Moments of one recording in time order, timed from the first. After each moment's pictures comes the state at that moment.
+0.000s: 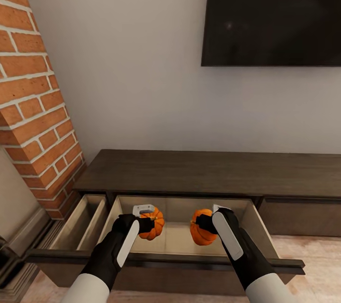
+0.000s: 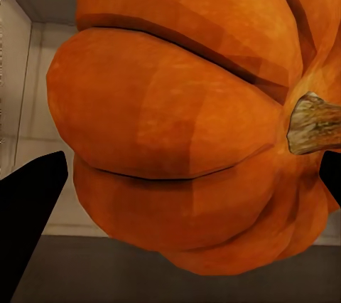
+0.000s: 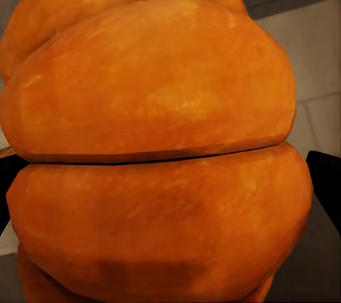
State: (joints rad) left arm -0.52 -0.17 -0.13 -0.98 0.24 0.78 0.31; right arm -0.52 0.07 0.22 -1.11 -0.79 0.81 -0.73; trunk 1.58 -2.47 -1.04
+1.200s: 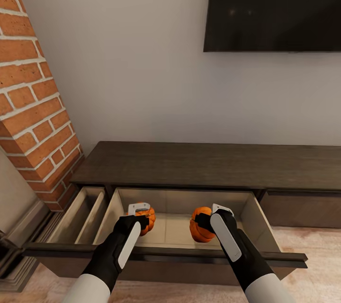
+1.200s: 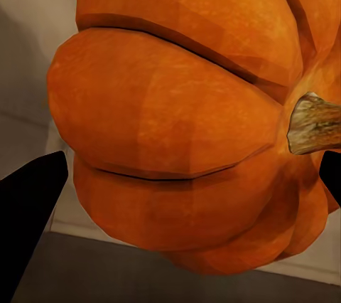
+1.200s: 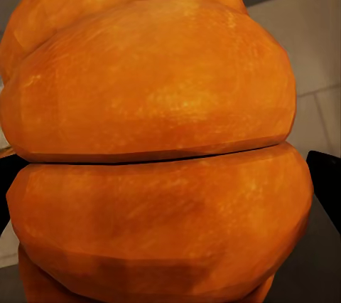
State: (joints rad) left arm -0.52 -0.17 -0.15 -0.96 0.25 0.67 0.47; right arm -0.52 0.07 0.25 -1.10 -0.78 0.72 -0.72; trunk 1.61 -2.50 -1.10
